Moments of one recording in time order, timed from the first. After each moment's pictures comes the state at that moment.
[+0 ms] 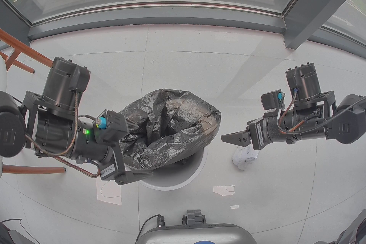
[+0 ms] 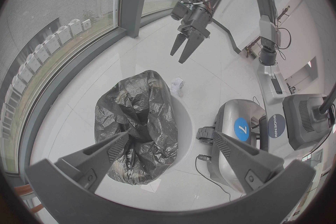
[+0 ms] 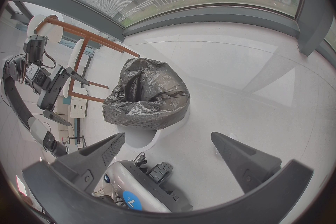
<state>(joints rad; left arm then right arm) -0.54 1.54 -1.03 0.20 -0.22 0.73 0.55 1.74 -1.04 -0.07 0.17 0.06</state>
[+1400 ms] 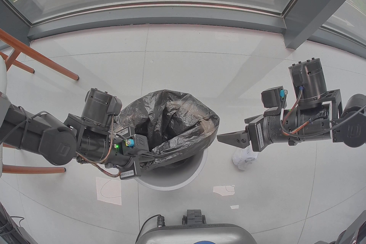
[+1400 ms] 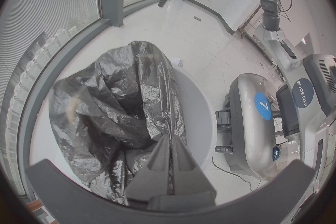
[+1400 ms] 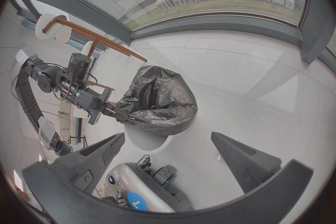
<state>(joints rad) -0.47 1.81 -0.94 -0.08 -0.24 0.94 0.62 1.69 -1.03 -0.07 0.14 0.06</state>
